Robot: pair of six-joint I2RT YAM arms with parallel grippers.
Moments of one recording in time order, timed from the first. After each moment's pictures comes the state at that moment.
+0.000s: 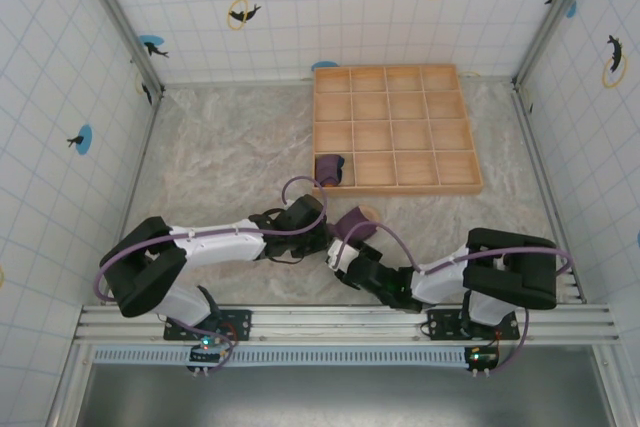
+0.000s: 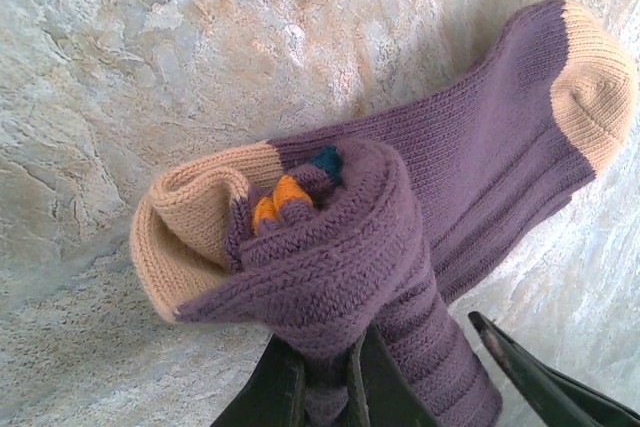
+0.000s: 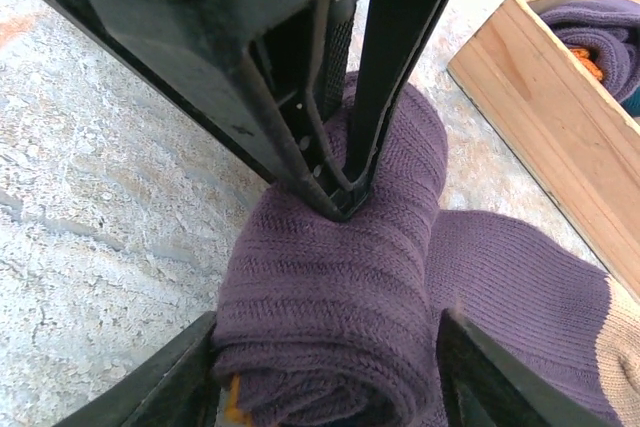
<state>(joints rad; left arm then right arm) -0.96 1.47 0.66 -0.17 0.09 -1.13 1.35 1.57 0.33 0.60 0.57 -0.12</state>
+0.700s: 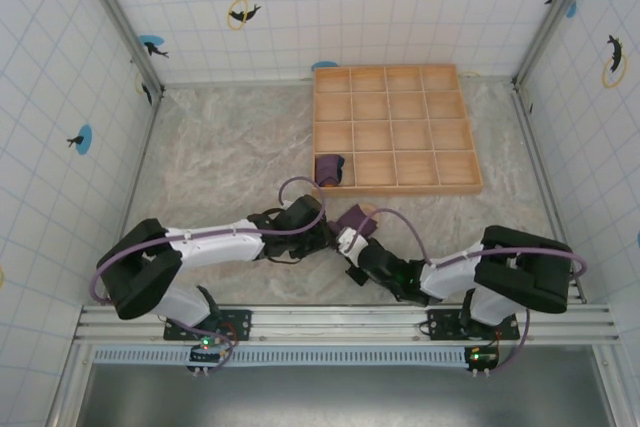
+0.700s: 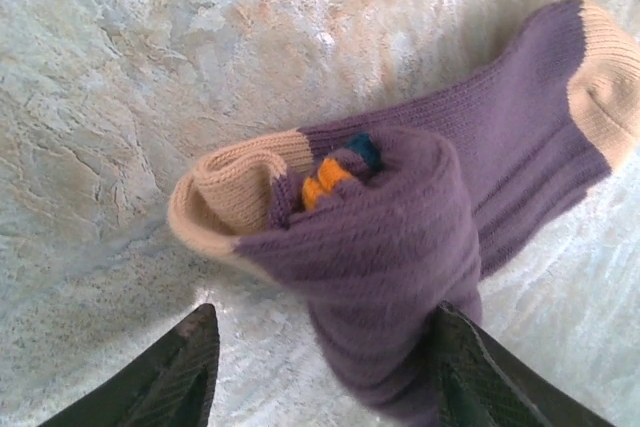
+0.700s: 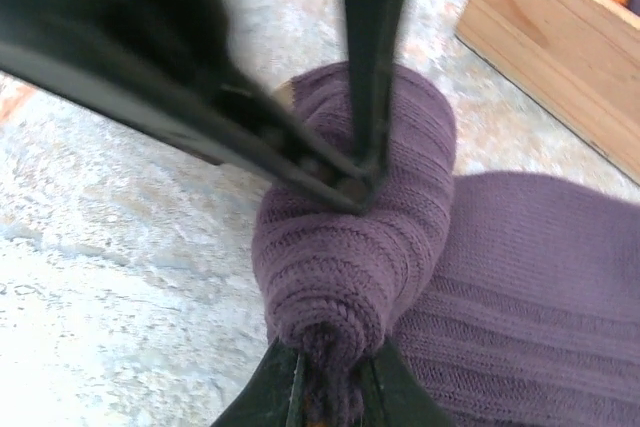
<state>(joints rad) -0.96 1.44 0.67 -0.21 0.05 -1.18 1.21 1.49 0.28 0.61 0.33 0.07</state>
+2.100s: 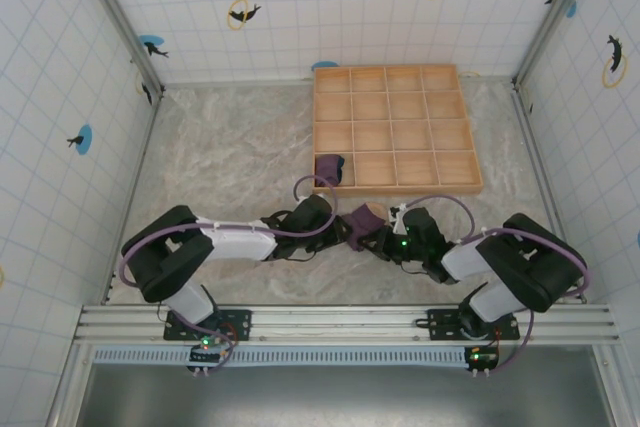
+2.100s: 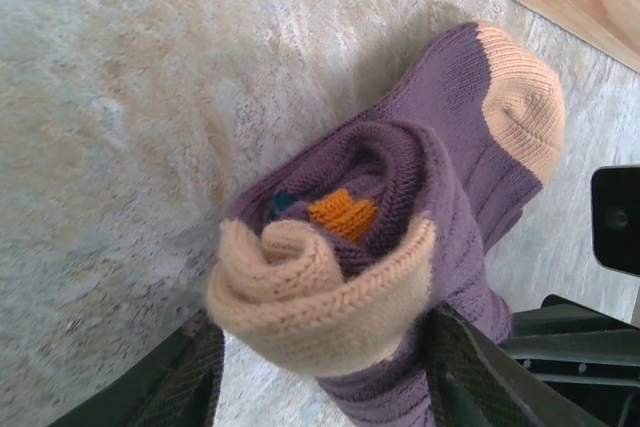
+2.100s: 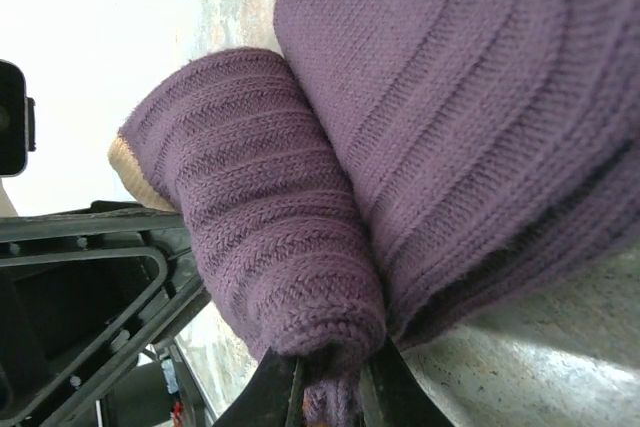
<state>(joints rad) -0.96 1.62 0.65 0.16 0.10 -1.12 0.69 1.50 0.17 0.73 -0.44 1.14</state>
